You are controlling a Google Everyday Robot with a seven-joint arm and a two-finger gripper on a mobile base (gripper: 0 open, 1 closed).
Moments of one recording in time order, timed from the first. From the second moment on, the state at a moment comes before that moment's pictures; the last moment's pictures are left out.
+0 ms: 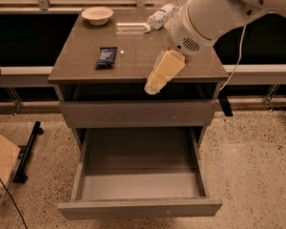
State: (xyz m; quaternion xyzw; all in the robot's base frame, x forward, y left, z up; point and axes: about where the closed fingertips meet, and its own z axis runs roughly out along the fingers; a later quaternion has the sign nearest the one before) arm 0.561 -0.049 0.962 -0.59 0.73 0.05 0.34
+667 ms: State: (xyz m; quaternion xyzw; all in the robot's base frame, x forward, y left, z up) arm 0.618 0.002 0.943 -0.57 0.72 0.09 0.37
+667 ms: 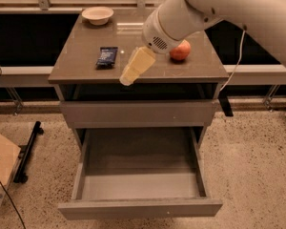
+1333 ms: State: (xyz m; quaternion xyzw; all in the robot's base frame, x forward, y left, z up) arm 0.664 0.036 0.911 -0.55 0.73 0.14 0.38
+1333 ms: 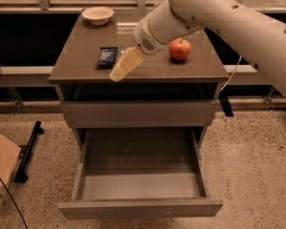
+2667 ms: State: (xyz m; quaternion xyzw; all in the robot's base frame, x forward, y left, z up) arm 0.722 0.076 0.890 -0.53 0.71 0.19 0.42
